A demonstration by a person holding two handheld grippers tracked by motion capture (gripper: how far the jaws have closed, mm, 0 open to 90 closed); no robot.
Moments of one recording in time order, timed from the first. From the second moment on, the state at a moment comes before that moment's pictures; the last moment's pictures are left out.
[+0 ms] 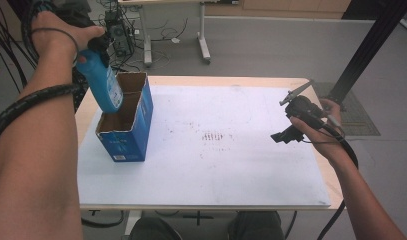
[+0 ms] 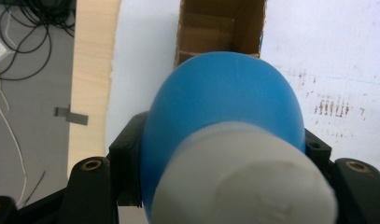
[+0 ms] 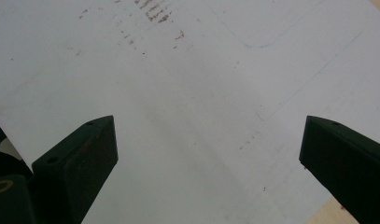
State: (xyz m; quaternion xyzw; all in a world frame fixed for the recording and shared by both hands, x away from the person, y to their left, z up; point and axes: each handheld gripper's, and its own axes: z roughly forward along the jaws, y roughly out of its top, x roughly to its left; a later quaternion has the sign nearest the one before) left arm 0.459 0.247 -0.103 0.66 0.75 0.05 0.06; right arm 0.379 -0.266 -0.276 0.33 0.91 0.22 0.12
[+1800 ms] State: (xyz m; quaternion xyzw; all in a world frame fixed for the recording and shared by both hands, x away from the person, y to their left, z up) left arm 0.463 0.230 -0.255 0.70 0.71 0.03 0.03; right arm 0.381 -0.265 -0.289 0.33 0.91 0.21 0.11
